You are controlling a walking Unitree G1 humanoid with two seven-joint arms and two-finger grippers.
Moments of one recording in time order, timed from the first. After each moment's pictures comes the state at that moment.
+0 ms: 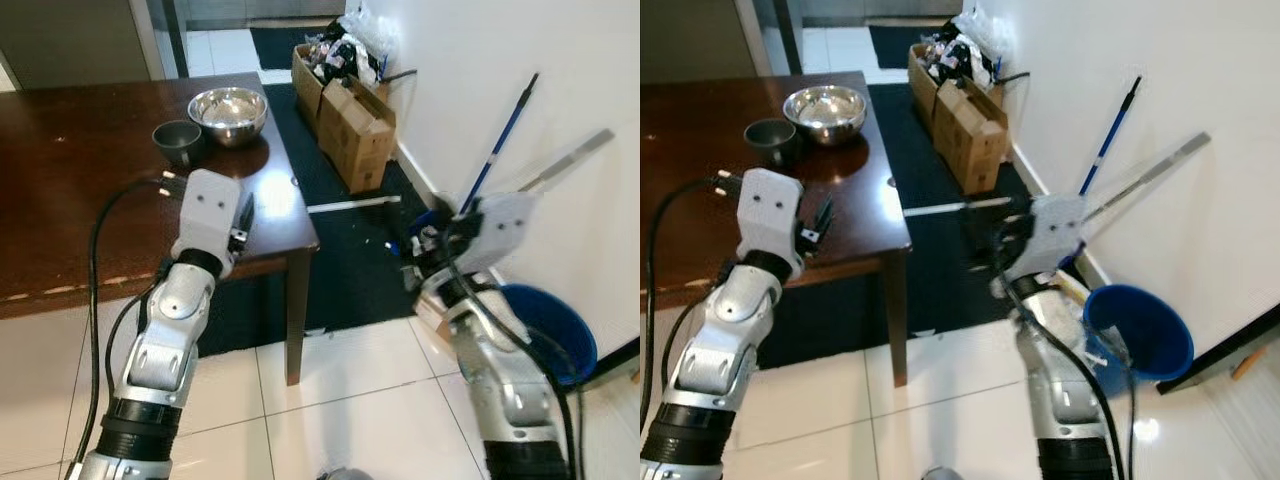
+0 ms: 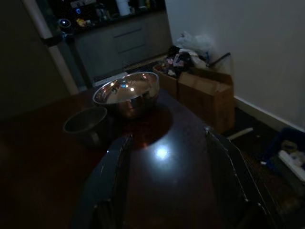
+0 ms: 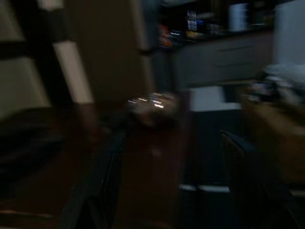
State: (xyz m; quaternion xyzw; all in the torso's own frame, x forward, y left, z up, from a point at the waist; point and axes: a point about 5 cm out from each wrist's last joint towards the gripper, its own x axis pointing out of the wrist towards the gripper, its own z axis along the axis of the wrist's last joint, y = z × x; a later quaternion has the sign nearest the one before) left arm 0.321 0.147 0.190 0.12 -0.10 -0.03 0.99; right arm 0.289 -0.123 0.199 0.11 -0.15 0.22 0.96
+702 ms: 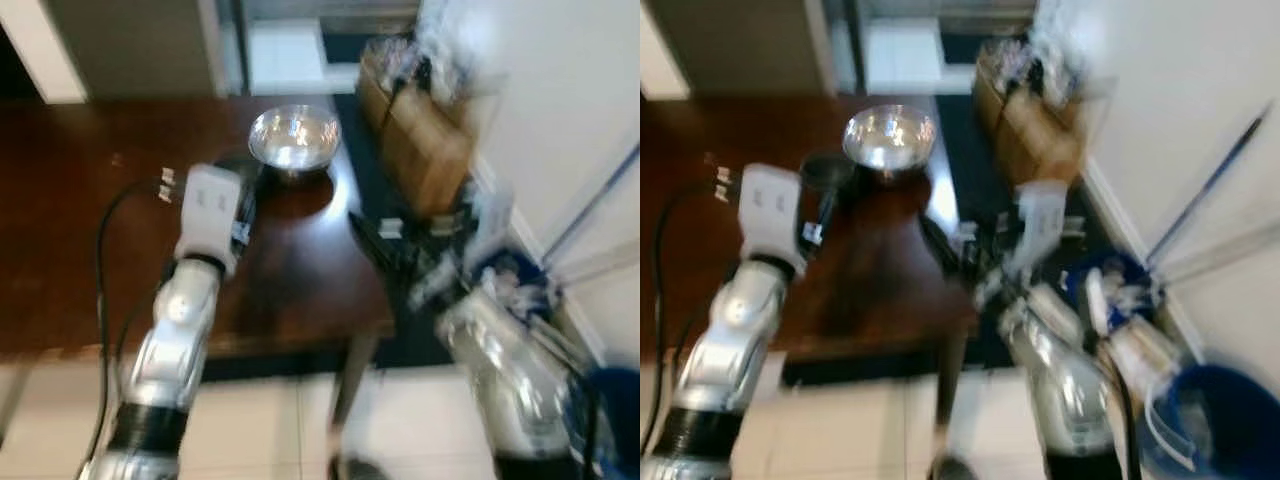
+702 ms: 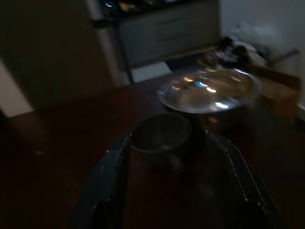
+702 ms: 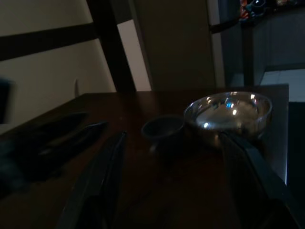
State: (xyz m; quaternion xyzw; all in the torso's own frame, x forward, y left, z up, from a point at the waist) left arm 0.323 0.138 0.196 0.11 -0.12 -0.03 0.99; right arm 0.284 -0.123 0.204 0.13 -0.14 0.27 0.94
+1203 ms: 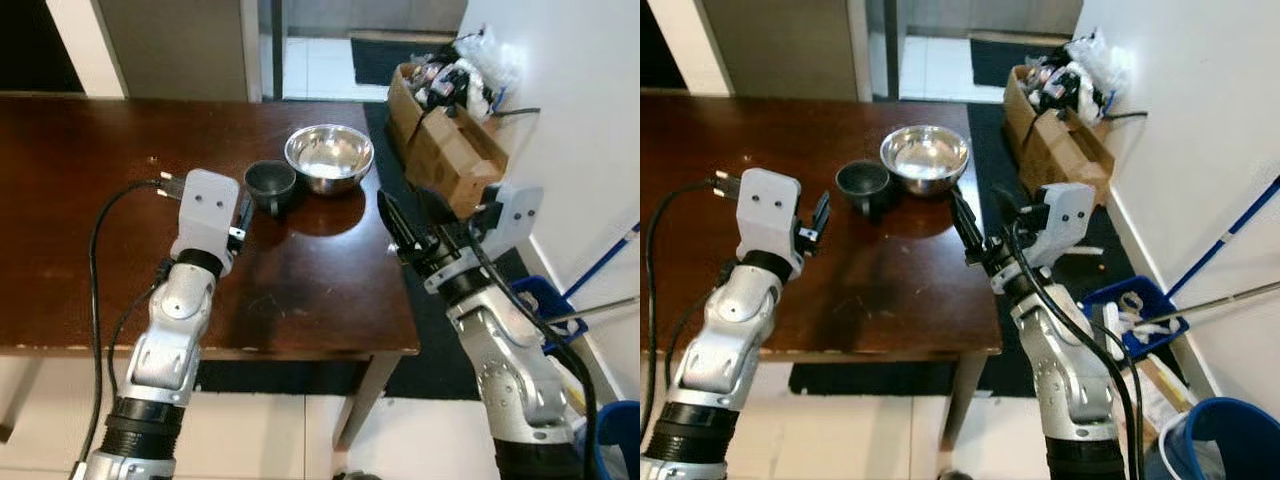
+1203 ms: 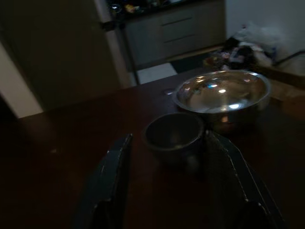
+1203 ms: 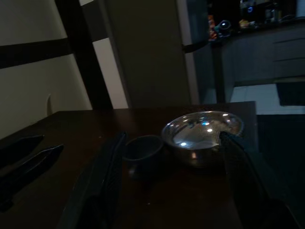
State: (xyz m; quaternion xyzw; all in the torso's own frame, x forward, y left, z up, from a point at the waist) left arm 0.324 0.133 0.188 0.11 -0.10 -0.05 0.99; right arm 0.294 -0.139 0.206 0.11 -0.15 0.20 0.96
